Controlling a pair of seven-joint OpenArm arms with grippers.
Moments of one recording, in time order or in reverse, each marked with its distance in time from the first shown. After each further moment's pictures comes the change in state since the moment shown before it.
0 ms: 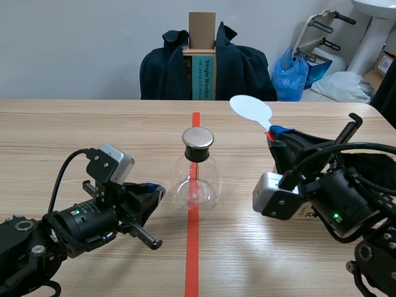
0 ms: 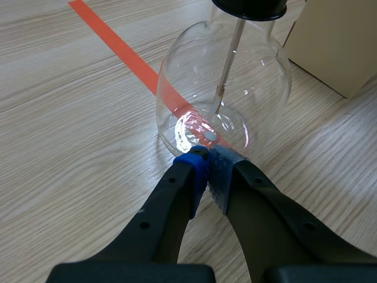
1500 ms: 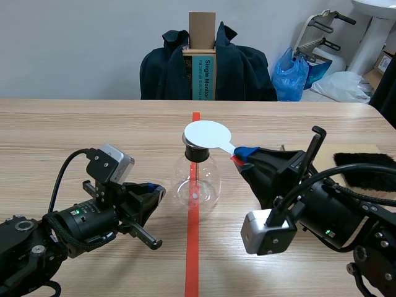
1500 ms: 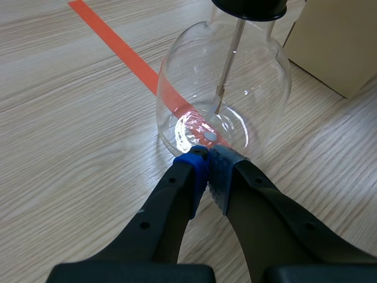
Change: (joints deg) left arm 0.0 0.0 0.0 0.0 0.0 0.0 0.0; right arm 0.5 -0.3 0.0 0.0 -7.0 3.9 14.1
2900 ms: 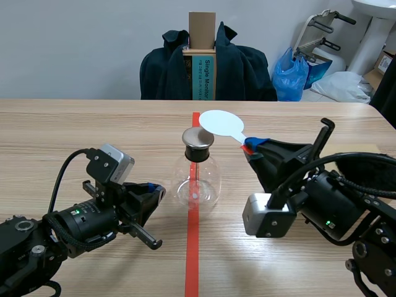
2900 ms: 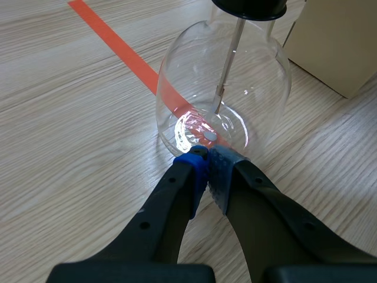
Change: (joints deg) left arm 0.0 0.0 0.0 0.0 0.0 0.0 0.0; right arm 0.5 0.0 0.0 0.0 1.7 0.0 -4.2
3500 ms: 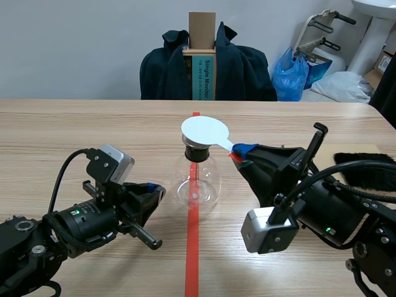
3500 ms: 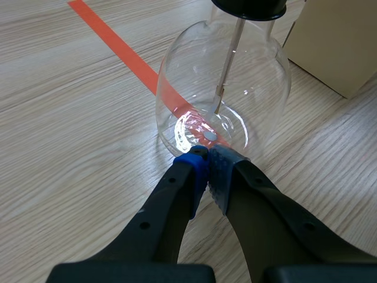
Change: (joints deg) left arm 0.0 0.0 0.0 0.0 0.0 0.0 0.0; right arm 0.0 0.0 0.0 0.0 -0.2 0.0 6.8
